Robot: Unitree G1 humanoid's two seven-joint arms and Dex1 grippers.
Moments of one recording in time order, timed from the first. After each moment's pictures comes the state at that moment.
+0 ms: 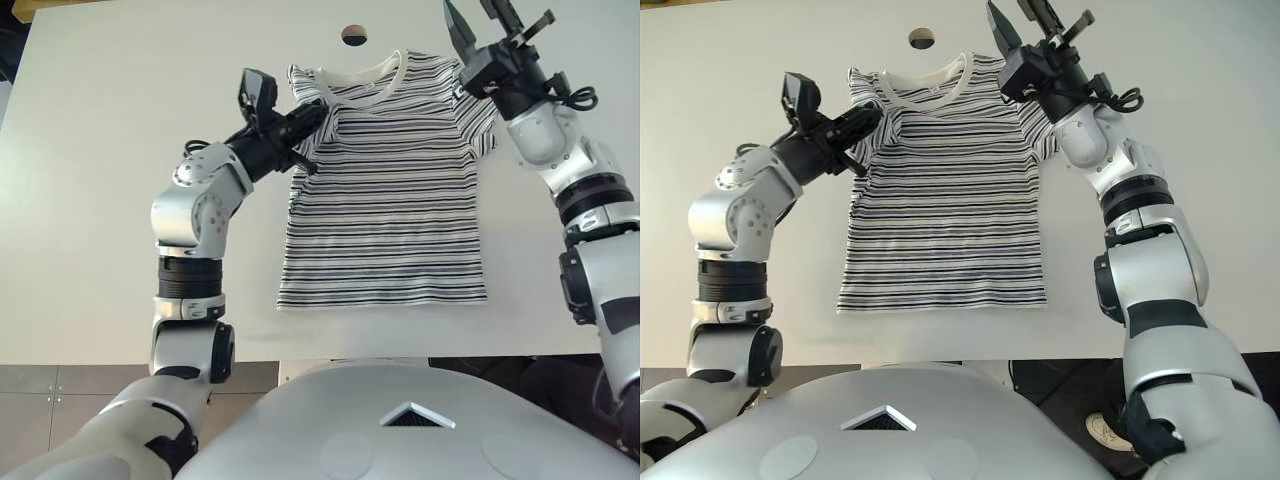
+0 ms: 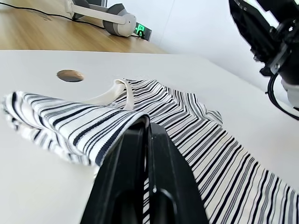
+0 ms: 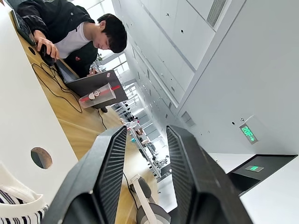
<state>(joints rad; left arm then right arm) -0.33 0.23 0.01 0.08 -0.42 0.58 -0.62 -0.80 -0.44 0.34 1.11 -0.56 -1.01 -0.25</state>
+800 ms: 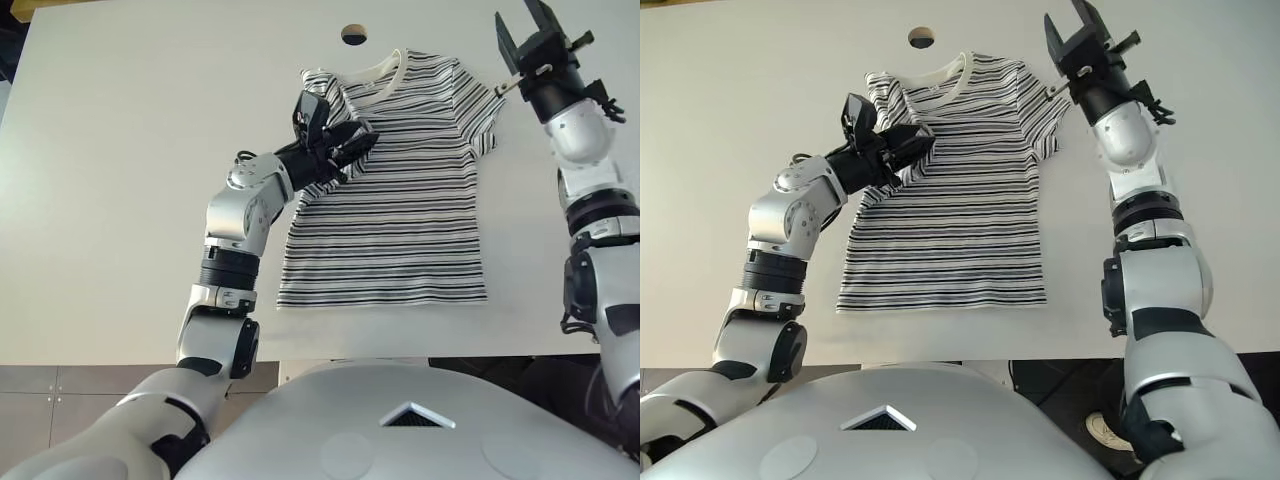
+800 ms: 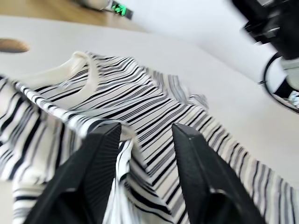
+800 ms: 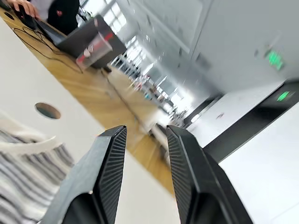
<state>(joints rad) -0.34 0.15 -0.09 0.23 -0.35 0.46 -0.69 -0.74 -0.44 0.09 1.17 -0.12 -0.78 0.31</state>
